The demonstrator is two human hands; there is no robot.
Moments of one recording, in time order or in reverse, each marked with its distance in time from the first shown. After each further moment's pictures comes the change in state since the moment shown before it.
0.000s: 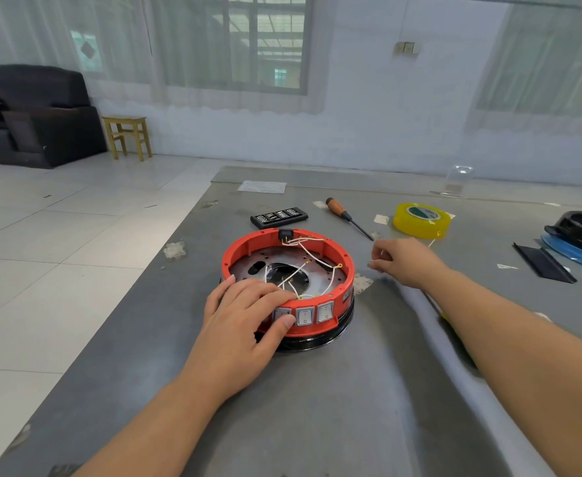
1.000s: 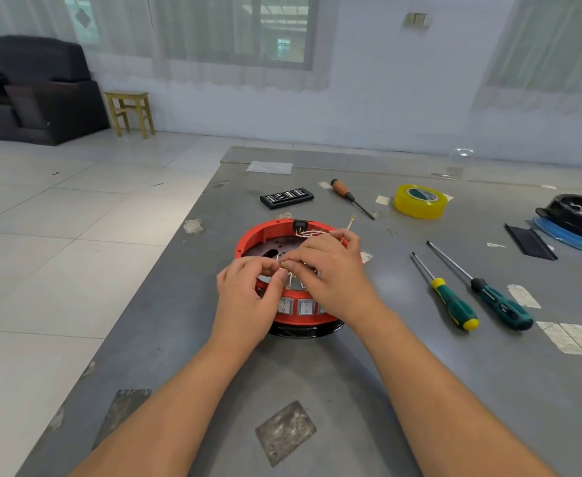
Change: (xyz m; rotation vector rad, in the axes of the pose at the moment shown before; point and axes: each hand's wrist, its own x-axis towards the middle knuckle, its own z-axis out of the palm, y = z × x) left_hand -0.006 0.025 -0.020 -0.282 0.164 -0.369; right_hand -0.120 -0.164 0.011 0.320 0.609 -0.510
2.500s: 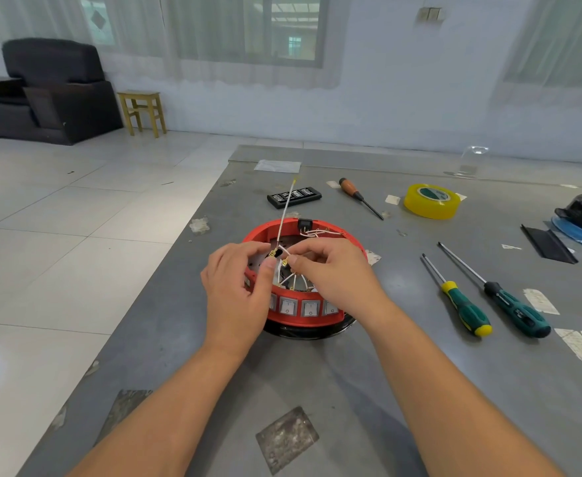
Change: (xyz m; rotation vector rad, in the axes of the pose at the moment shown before) left_hand 0.003 0.006 -0.011 0.006 0.192 0.060; right_hand 0.016 -0.014 -0.015 0.563 -0.241 0.541
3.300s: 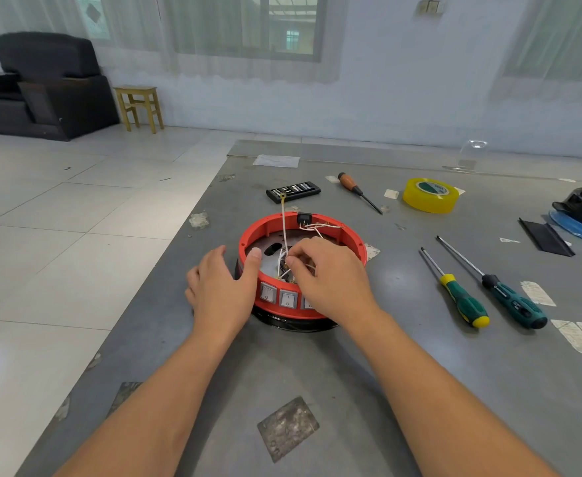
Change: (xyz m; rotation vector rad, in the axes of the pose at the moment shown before) left_hand 0.007 -0.020 -0.003 0.187 -0.199 -0.518; right_hand -0.009 0.011 0.018 -0.460 0.145 -0.234
